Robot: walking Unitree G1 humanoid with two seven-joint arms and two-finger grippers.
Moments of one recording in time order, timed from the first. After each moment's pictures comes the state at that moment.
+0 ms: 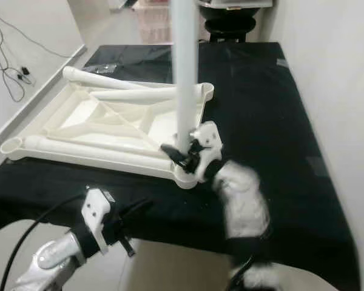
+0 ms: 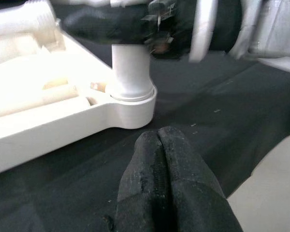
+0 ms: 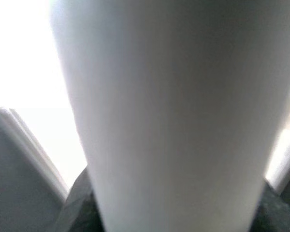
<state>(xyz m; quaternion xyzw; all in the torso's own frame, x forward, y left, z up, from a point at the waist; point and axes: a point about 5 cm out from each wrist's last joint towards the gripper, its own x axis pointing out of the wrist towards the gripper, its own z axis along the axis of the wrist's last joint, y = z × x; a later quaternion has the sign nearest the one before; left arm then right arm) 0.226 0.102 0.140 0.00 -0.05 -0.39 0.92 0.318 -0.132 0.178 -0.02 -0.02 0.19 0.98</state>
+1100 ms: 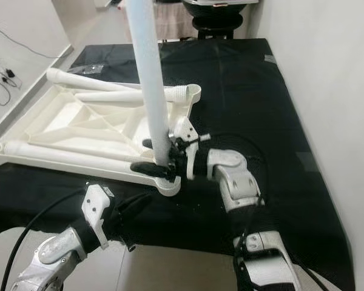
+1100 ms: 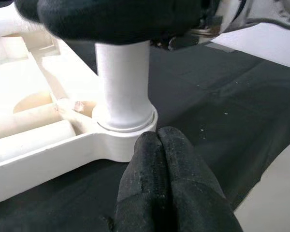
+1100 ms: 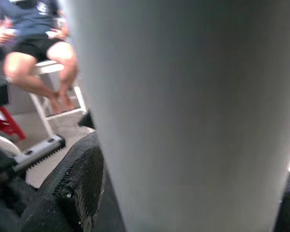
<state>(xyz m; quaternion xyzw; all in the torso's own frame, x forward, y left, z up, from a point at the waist) 0.232 0.104 0.138 0.00 -0.05 -0.39 0.92 0.338 -0.101 0.200 -0.04 0.01 0.61 0.79</state>
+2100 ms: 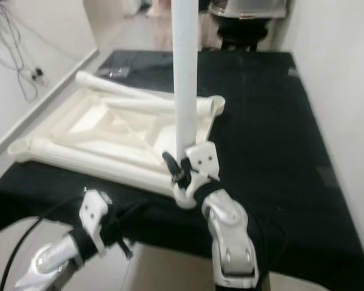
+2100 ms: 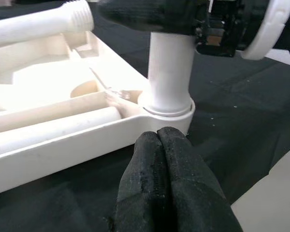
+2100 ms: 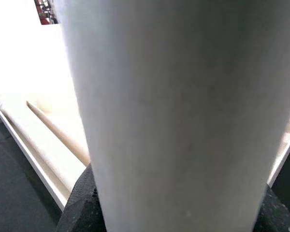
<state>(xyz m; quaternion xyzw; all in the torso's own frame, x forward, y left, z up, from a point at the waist) 0.230 0.106 0.134 0.00 -0.04 -0.38 0.92 0.285 -0.113 0.180 -0.03 -0.03 0.21 0.98</state>
